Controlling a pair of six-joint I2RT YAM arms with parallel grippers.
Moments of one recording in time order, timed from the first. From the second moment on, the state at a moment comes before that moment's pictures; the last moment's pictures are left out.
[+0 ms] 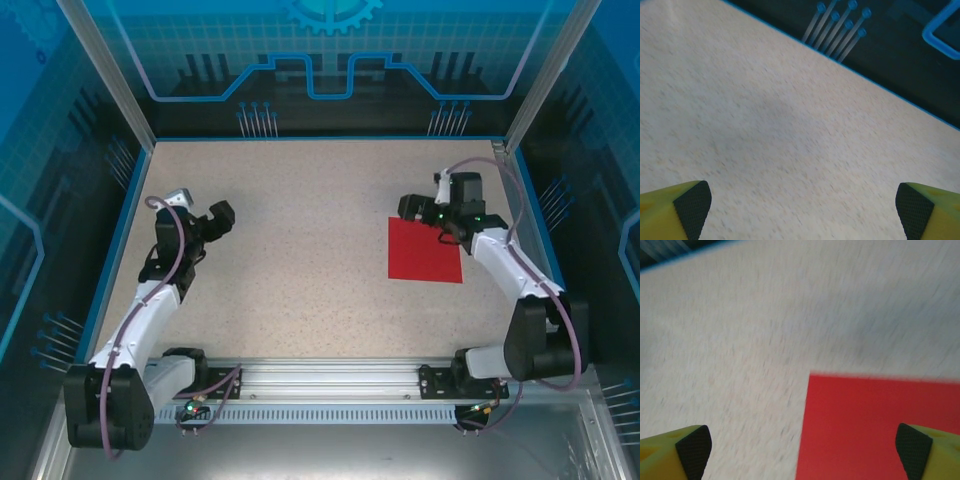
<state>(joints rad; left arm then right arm) 0.03 1.02 0.62 -0.07 0.05 -0.52 0.09 1.39 0.94 -0.35 -0.24 0.31</state>
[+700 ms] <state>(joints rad) -0.02 1.10 0.62 -0.16 0.51 -0.62 0.30 1.79 1.11 -0.60 -0.16 0.51</state>
